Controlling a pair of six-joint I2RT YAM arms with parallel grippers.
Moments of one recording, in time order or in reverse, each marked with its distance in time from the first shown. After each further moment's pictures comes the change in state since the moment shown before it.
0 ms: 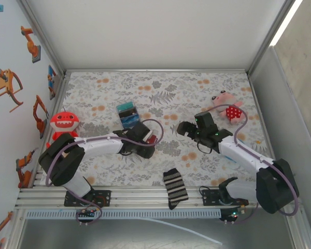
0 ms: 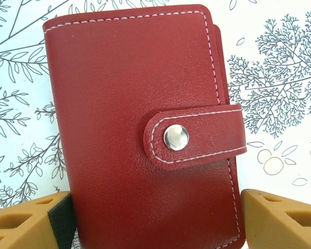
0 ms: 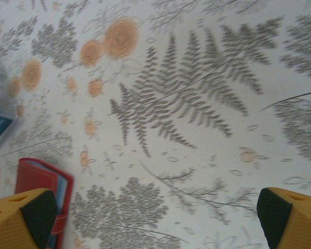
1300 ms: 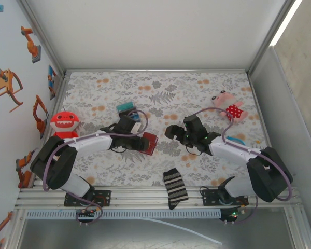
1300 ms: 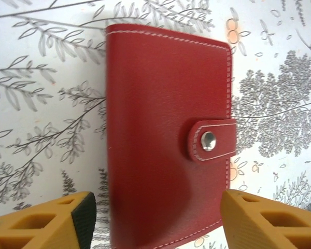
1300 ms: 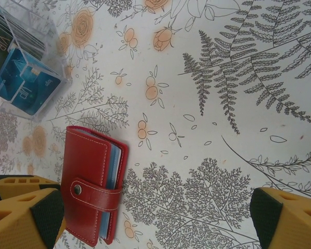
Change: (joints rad) left arm 0.201 -0.065 -0.062 0.053 0.336 -0.180; right arm 0.117 0.101 -0.033 0.193 -0.074 0.098
